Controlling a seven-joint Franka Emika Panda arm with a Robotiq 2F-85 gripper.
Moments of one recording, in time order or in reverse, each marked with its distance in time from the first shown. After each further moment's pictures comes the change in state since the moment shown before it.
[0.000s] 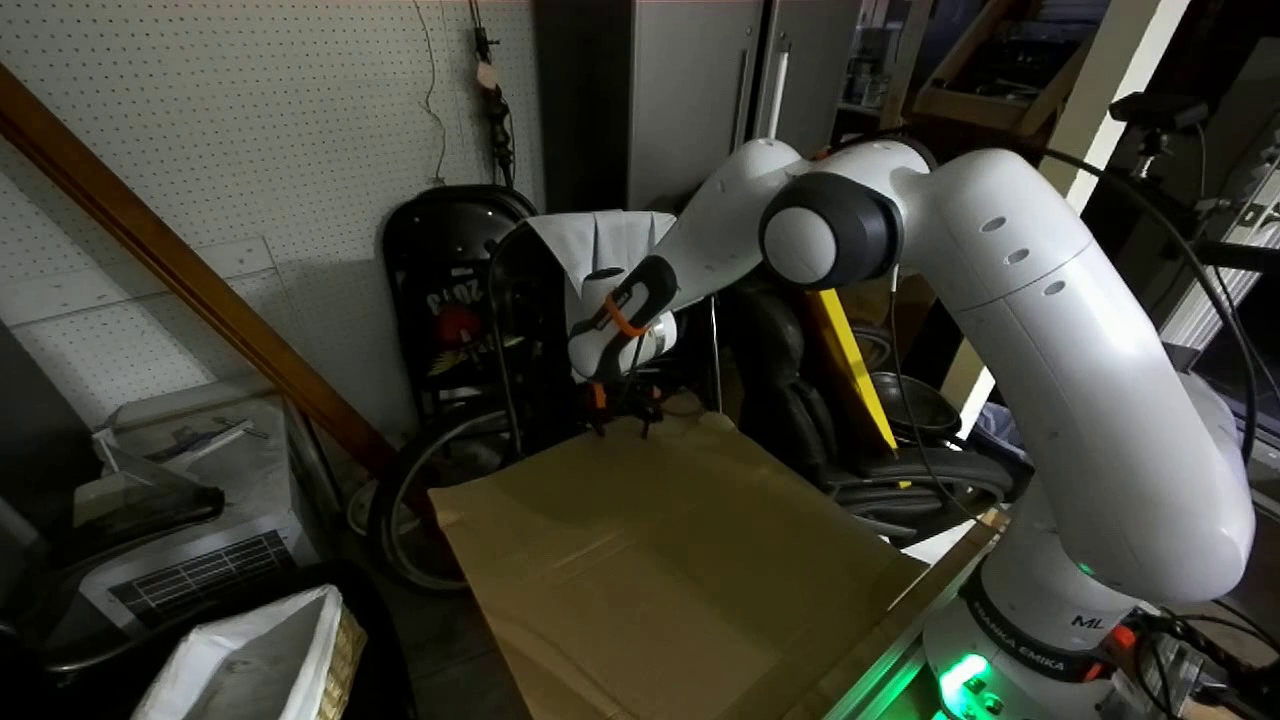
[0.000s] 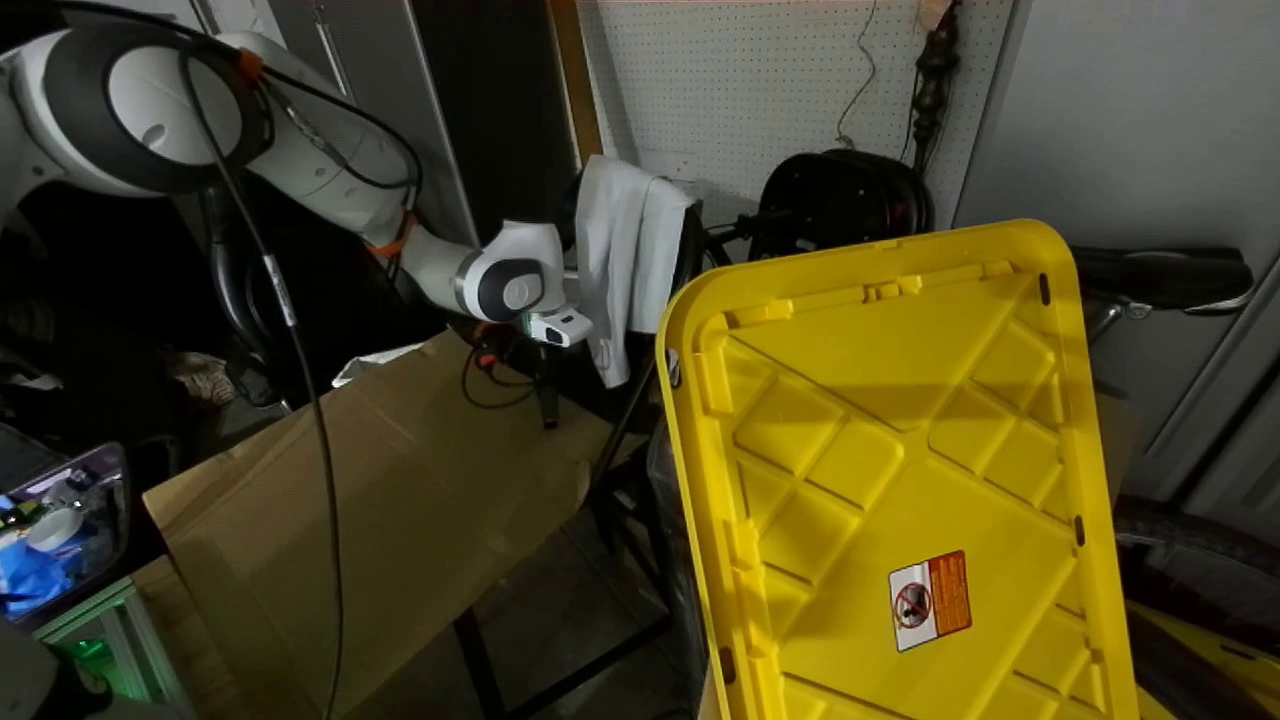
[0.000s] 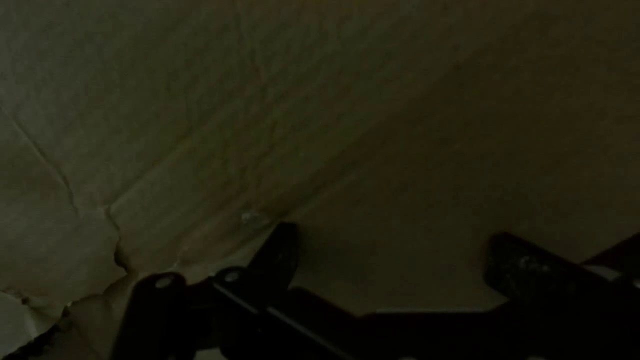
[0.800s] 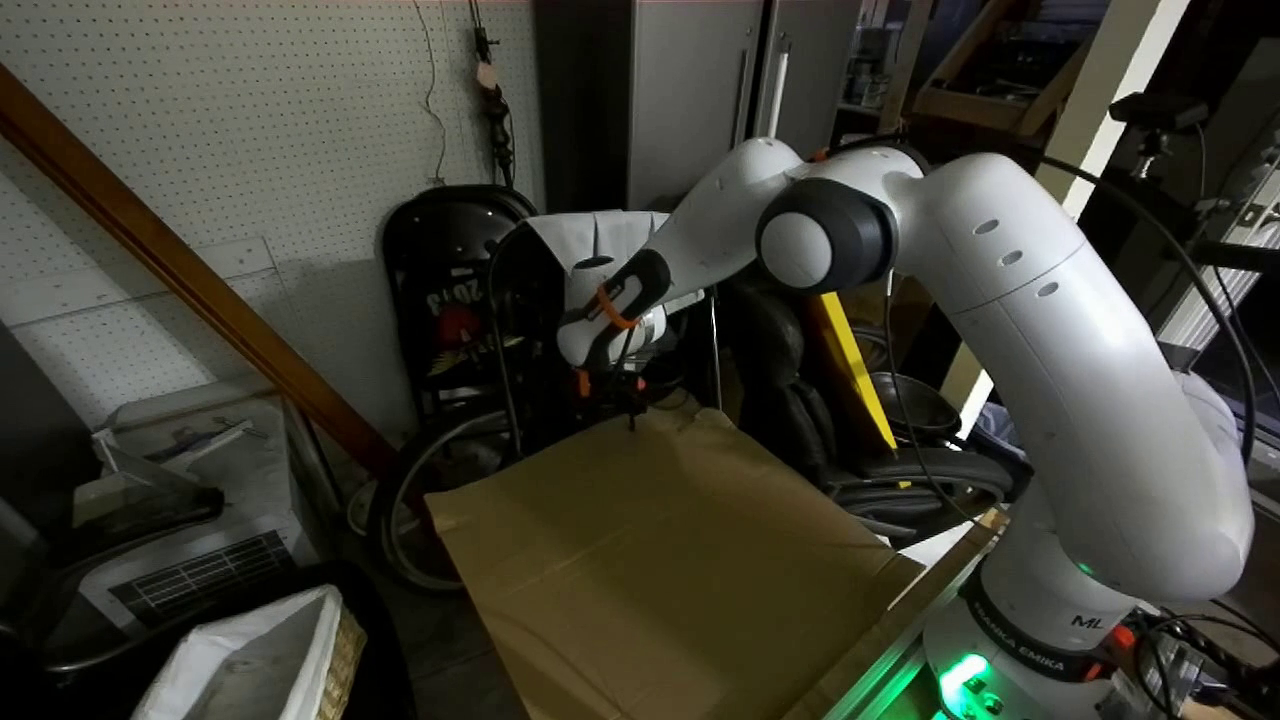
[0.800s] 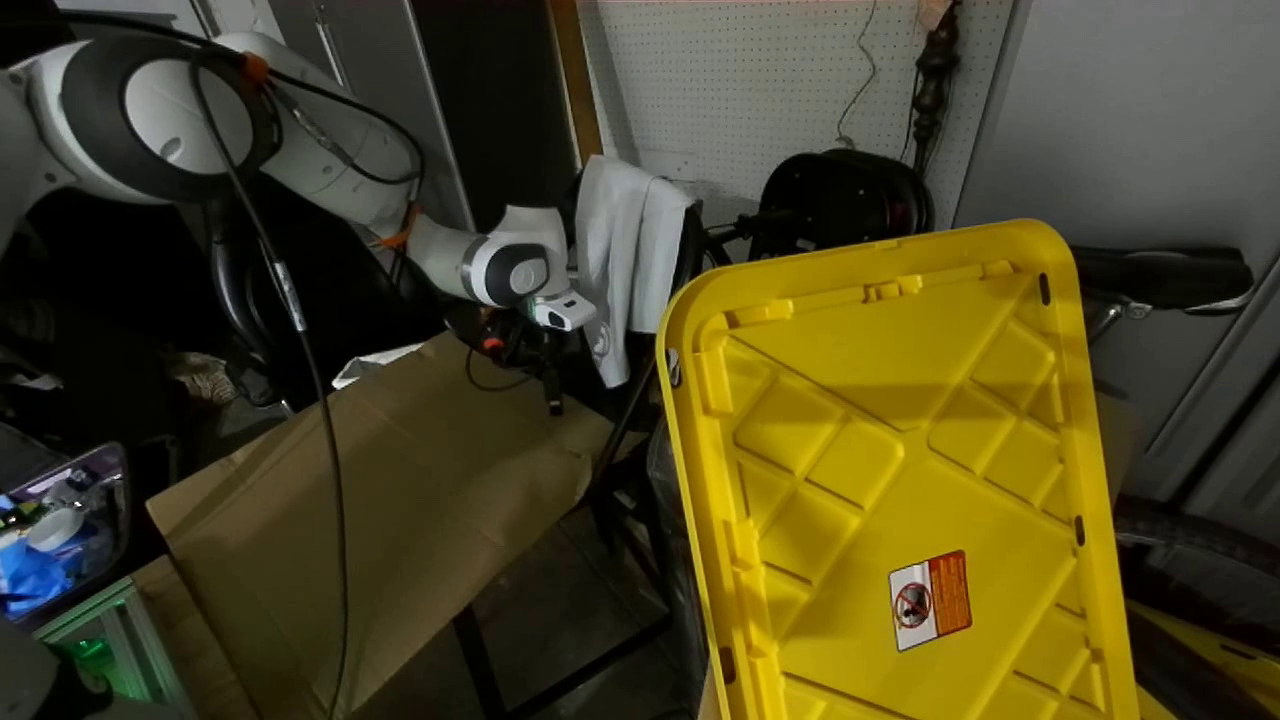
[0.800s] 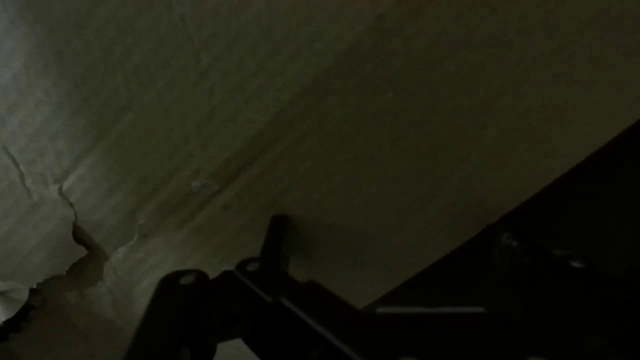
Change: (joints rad) arm -0.005 0.018 0.012 0.084 -0.015 -0.026 0.065
